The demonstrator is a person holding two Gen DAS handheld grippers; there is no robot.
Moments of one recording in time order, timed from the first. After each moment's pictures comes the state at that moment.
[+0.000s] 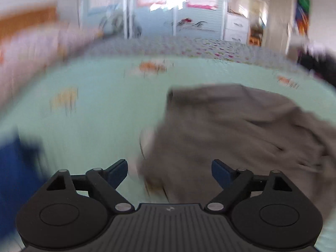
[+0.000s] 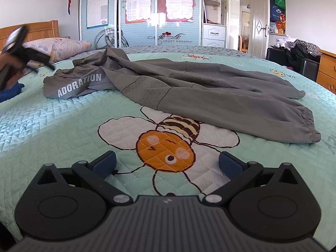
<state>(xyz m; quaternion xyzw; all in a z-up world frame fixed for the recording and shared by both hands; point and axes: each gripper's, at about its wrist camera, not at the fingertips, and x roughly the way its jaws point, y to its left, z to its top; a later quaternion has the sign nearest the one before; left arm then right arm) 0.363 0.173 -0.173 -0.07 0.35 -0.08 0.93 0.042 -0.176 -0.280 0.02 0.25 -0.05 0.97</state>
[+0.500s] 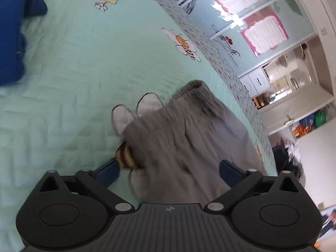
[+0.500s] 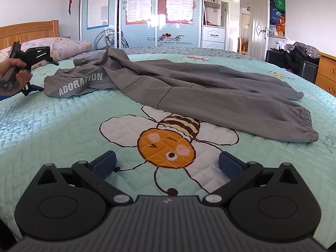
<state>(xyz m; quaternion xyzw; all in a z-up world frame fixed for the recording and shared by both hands) 0.402 0.207 -0.227 -0.40 0.37 -0.07 0.83 0.039 -0.173 -0.282 0.01 0.25 -0.05 0.97</state>
